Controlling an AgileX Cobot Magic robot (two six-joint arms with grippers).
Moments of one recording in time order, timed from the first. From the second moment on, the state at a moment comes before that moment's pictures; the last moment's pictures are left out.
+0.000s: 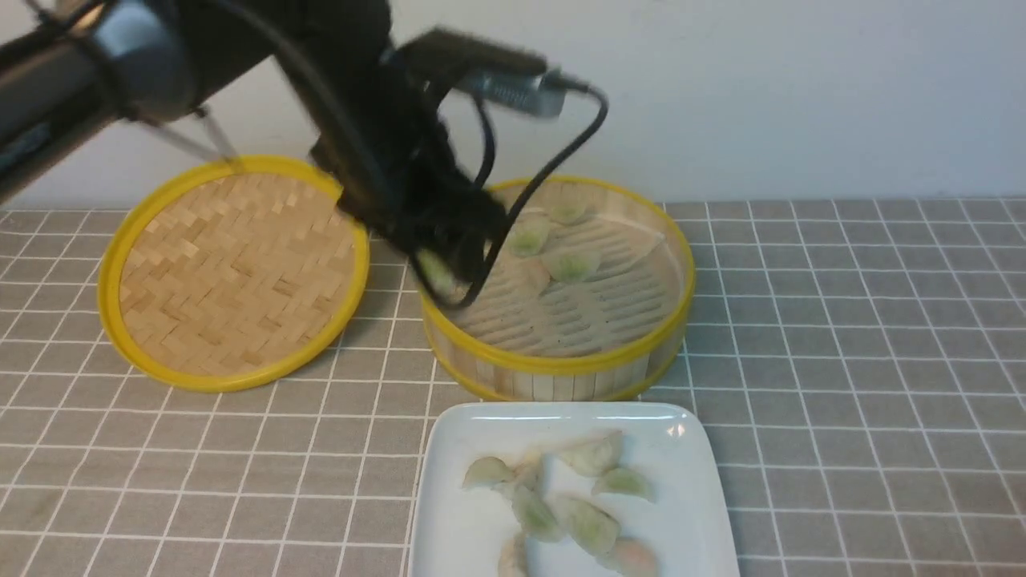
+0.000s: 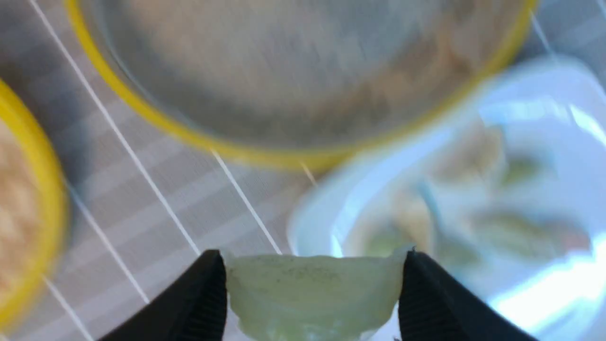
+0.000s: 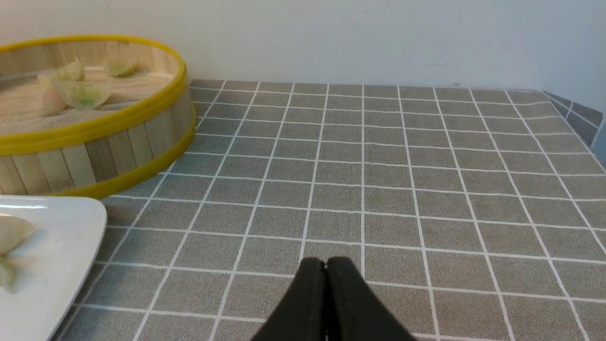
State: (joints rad) right arm 0.03 -0.01 0.02 -0.07 0.39 0.12; left arm -0.44 1.81 -1.65 -0.18 1.24 0.17
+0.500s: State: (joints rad) right arm 0.03 -0.01 0.02 -0.07 0.39 0.12; left arm -0.58 1.71 -1.11 -0.40 0.94 0.33
